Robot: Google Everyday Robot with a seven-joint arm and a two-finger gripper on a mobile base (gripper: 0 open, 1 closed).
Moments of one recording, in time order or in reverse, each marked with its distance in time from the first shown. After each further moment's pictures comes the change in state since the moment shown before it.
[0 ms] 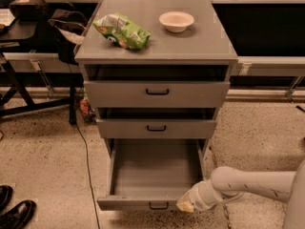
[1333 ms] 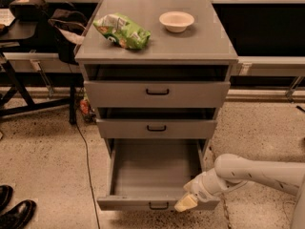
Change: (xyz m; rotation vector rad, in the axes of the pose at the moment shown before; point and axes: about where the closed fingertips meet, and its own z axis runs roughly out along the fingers) arm -0.024 0.000 -0.036 -0.039 0.014 -0.018
